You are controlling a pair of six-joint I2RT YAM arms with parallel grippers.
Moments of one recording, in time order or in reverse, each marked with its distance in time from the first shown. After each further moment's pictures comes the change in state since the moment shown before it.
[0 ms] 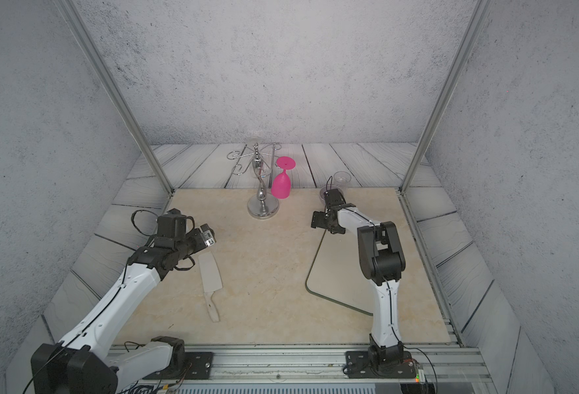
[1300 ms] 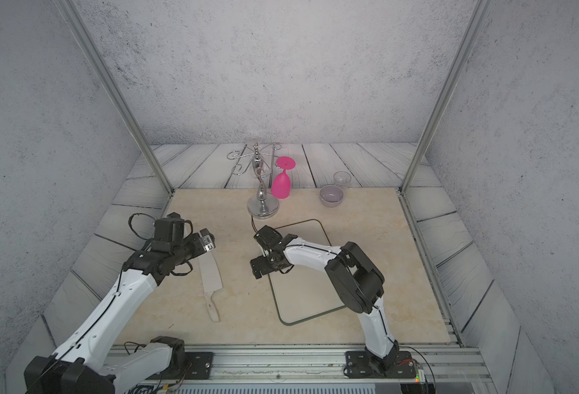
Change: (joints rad) left arm -0.006 -0.047 -0.011 -0.069 0.032 0.003; right arm 0.561 -0.188 -0.197 -0.068 -0.011 -0.012
